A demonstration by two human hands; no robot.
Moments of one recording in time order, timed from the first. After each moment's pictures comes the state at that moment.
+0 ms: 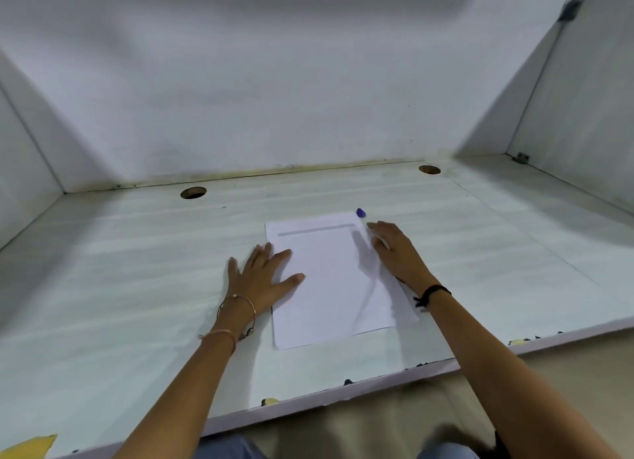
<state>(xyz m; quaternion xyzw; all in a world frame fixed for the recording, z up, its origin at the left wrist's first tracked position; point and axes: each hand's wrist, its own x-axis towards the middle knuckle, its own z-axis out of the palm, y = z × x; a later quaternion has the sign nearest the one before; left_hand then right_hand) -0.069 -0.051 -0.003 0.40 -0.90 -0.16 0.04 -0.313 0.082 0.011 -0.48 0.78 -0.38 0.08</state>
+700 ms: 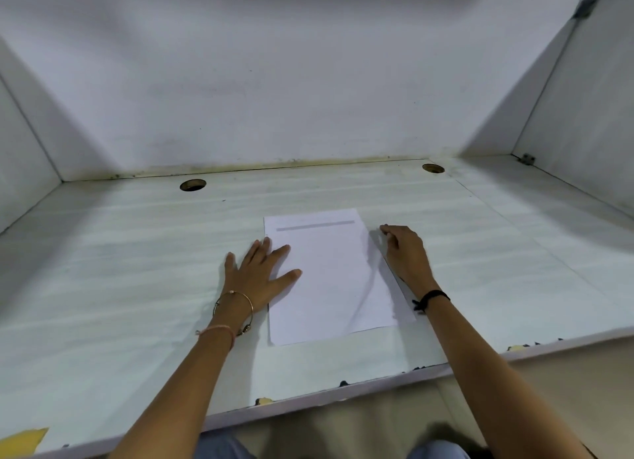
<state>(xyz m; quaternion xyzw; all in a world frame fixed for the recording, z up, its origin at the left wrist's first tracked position) -0.068 -0.054 -0.006 0.40 -0.90 -0.16 0.03 -0.317 0.083 0.007 -0.42 0.81 -0.41 0.02</state>
